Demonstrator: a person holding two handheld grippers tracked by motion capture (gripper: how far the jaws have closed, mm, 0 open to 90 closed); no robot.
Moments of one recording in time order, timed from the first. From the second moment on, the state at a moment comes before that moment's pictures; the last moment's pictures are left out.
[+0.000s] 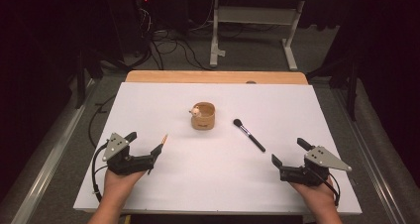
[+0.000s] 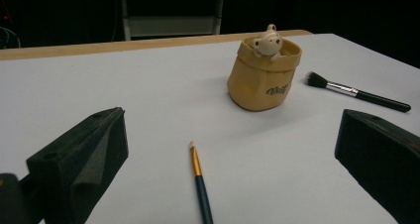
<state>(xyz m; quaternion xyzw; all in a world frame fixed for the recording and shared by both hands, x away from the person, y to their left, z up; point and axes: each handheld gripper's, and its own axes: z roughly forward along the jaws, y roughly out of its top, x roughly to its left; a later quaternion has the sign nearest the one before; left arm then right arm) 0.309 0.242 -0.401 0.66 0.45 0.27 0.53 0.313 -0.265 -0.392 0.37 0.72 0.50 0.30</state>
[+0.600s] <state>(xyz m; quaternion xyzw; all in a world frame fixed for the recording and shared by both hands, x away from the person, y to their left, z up) 0.314 0.255 -0.402 0.67 0.48 0.28 0.49 0.313 -0.265 -0.392 0.37 0.72 0.50 0.30</state>
